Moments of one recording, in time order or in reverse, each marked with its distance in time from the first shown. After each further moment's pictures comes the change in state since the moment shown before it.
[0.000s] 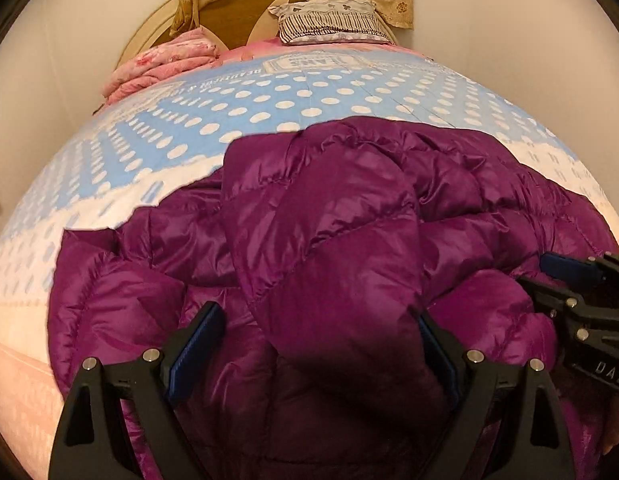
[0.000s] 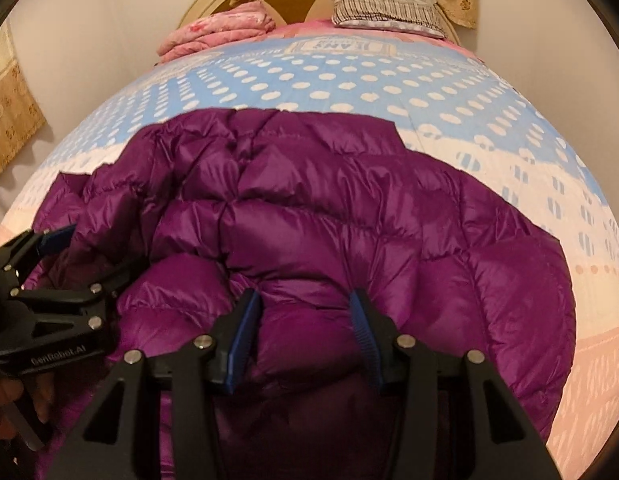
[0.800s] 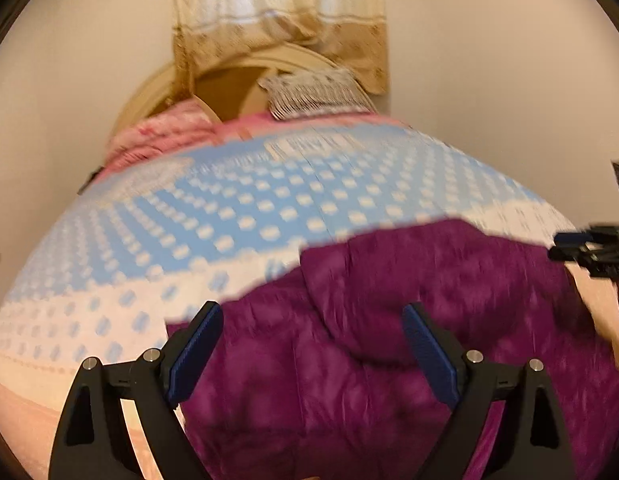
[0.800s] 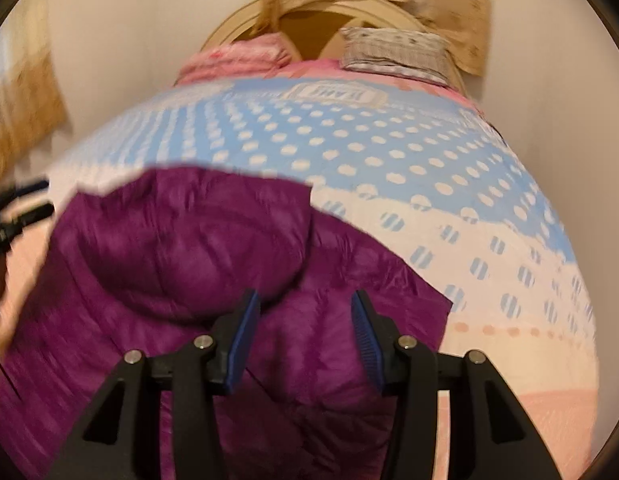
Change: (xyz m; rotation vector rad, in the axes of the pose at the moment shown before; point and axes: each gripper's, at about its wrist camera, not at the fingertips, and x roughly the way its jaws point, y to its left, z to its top) left arm -0.095 0.061 0.032 0.070 -0.262 -0.032; right arm -0.082 -0.066 0.029 -0.019 -0.138 0.027
